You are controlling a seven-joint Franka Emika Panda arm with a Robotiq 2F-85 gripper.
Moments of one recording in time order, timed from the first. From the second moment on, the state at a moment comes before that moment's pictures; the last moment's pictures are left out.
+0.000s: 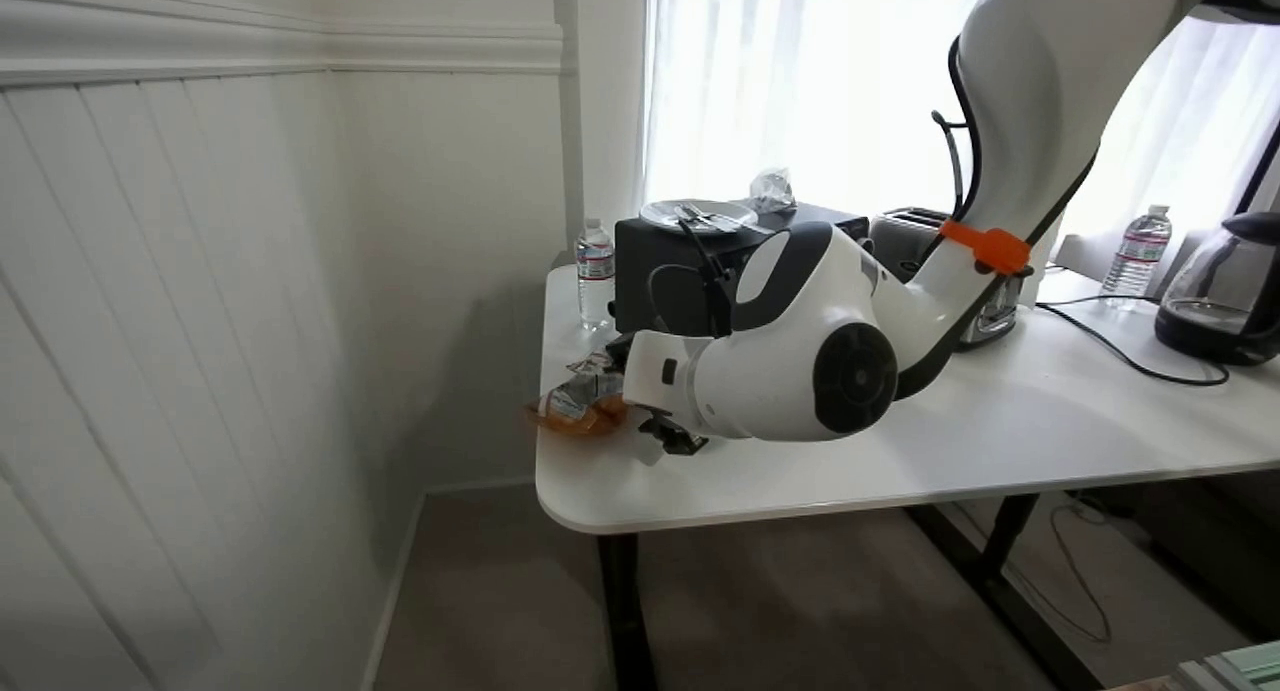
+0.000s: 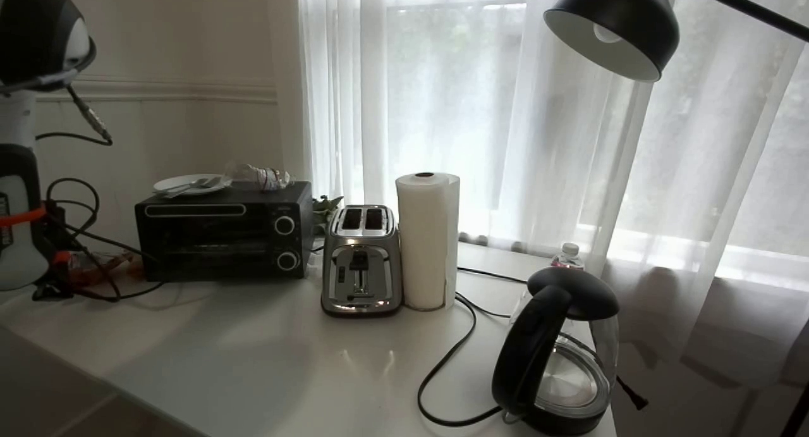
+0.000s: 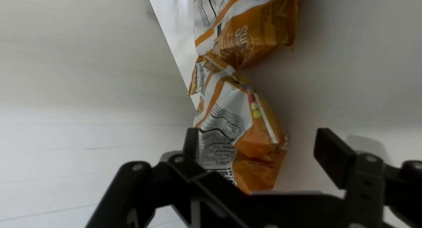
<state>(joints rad) 0.58 0.84 0.51 -1.82 -2.22 2.26 0.52</state>
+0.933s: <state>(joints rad) 0.61 0.92 0.48 -1.72 -2.25 2.24 0.48</state>
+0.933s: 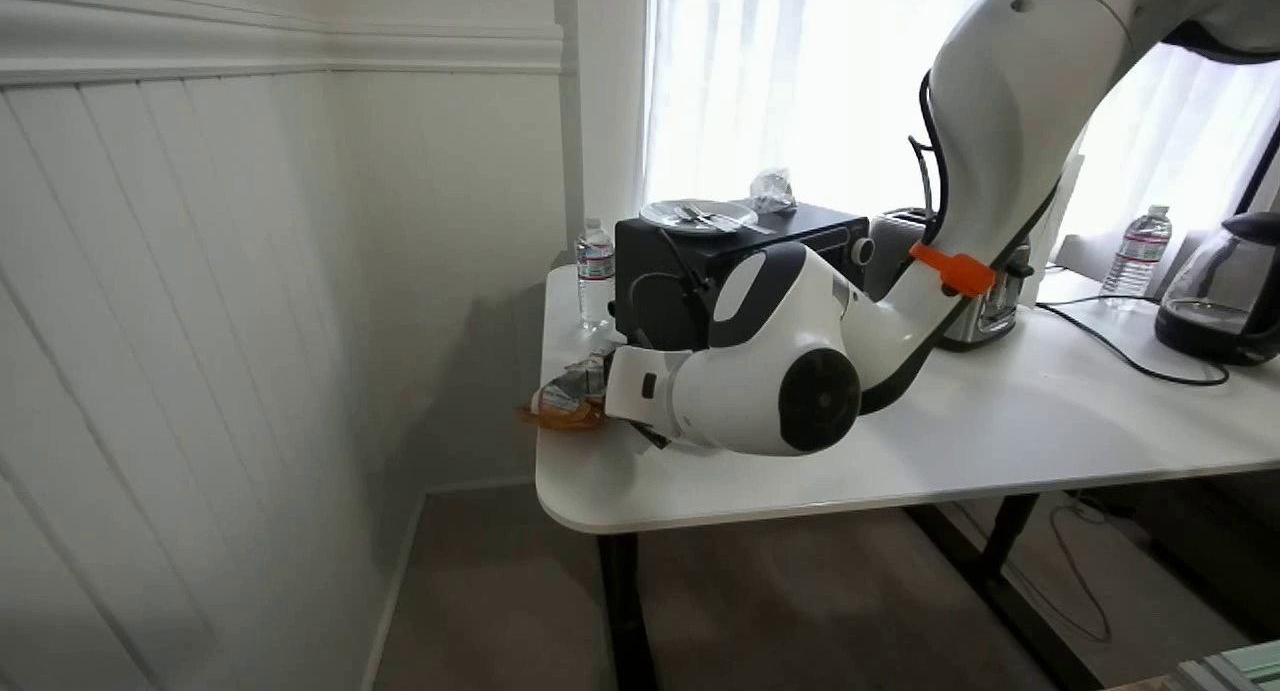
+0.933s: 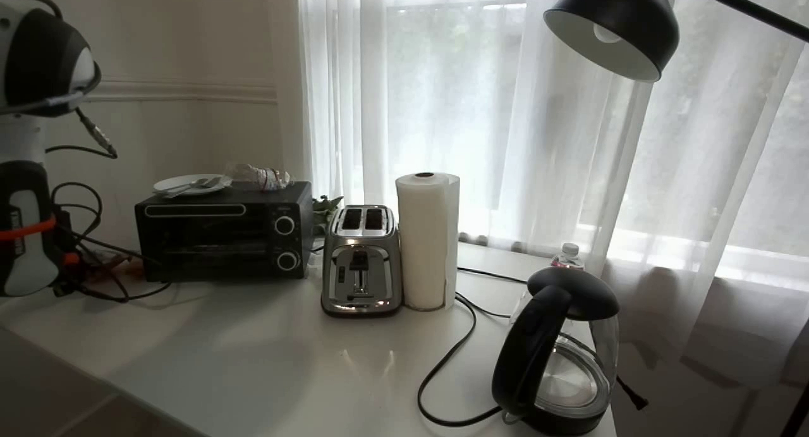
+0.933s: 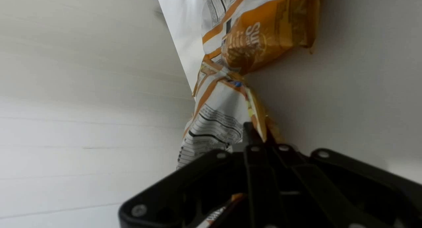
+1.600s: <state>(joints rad) 0.66 0.89 0.56 -1.72 -1.95 2.11 0.48</state>
